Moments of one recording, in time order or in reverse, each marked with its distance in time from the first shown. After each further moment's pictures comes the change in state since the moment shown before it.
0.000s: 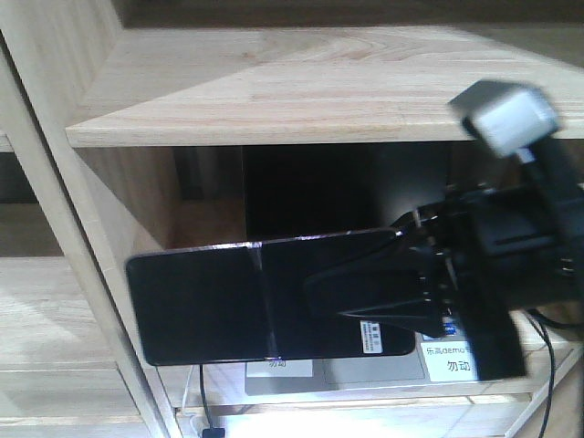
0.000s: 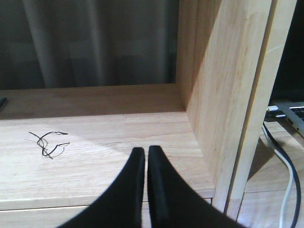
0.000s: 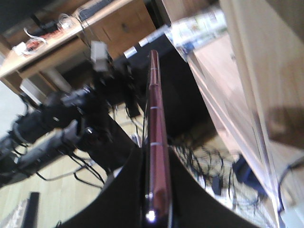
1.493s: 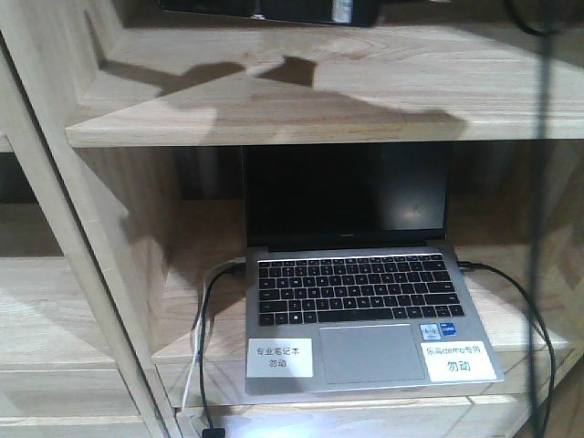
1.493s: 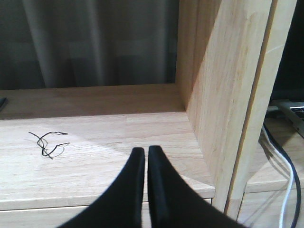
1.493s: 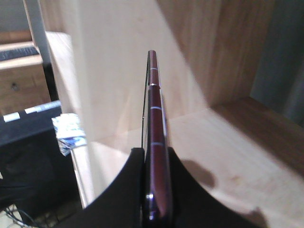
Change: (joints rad) left arm 0.000 0.000 0.000 0.000 0.000 0.000; right arm 0.000 0.335 -0.736 -0.205 -0.258 0.069
